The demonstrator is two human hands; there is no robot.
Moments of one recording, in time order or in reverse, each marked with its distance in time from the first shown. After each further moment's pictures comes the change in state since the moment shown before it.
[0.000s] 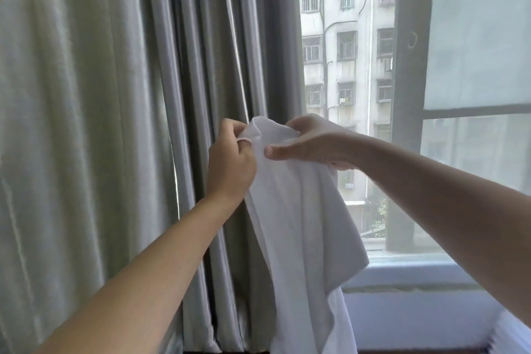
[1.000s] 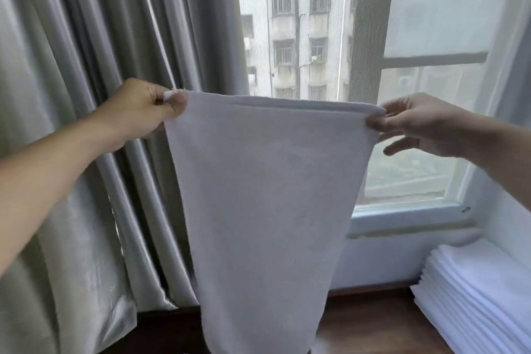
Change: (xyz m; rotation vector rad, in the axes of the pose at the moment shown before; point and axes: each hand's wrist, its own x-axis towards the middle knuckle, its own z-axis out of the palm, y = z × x) left_hand 0.042 -0.041 -0.002 0.161 -0.510 -0.134; right_hand -0.103 0.173 -0.138 0.205 0.195 0.274
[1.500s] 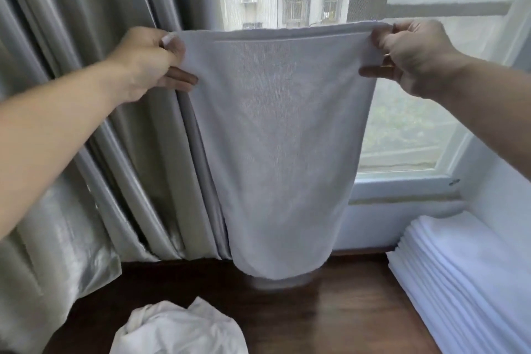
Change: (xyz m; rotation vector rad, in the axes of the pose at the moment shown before) left_hand 0.039 0.014 0.087 -0.332 0.046 -0.228; right_hand 0.069 0.020 -0.029 0.293 0.403 -0.071
